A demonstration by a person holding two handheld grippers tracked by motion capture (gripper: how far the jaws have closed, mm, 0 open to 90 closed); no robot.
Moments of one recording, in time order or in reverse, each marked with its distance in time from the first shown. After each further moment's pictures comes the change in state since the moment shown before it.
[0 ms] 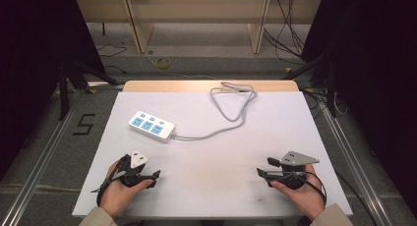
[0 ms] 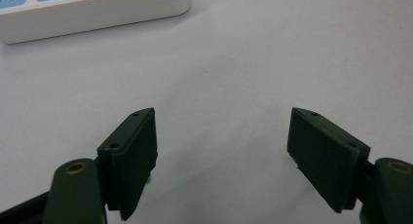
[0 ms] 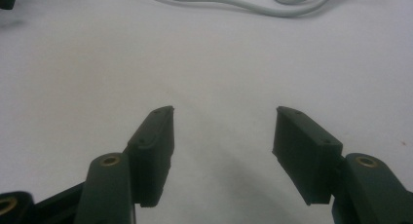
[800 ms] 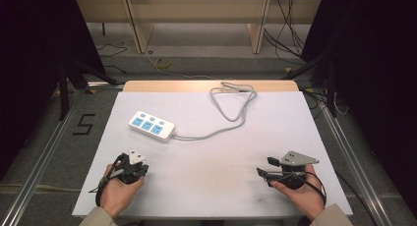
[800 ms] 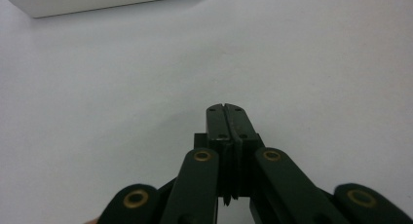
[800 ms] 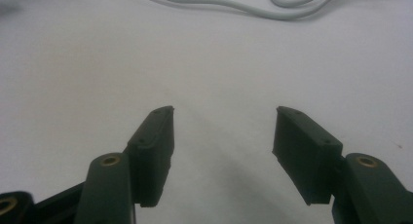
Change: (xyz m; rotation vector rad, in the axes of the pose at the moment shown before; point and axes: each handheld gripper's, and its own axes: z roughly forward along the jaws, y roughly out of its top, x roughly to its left) left arm 0.002 0.008 -0.012 0.090 0.045 -0.041; right arm 0.001 0.001 0.000 -0.005 -0.009 -0.009
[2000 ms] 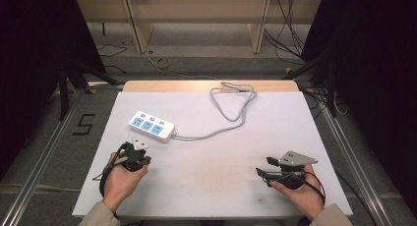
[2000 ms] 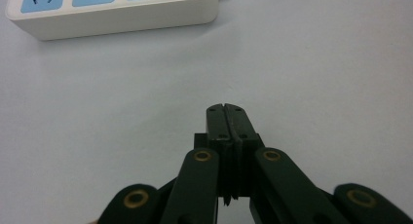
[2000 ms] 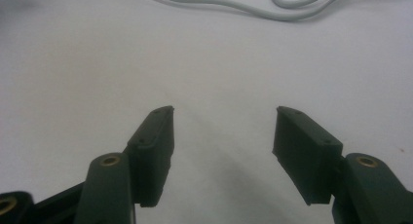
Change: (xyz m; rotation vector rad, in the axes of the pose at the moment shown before) left arm 0.005 0.032 0.004 0.039 0.001 -0.018; right arm 0.001 0.001 0.002 0.002 -0.001 -0.010
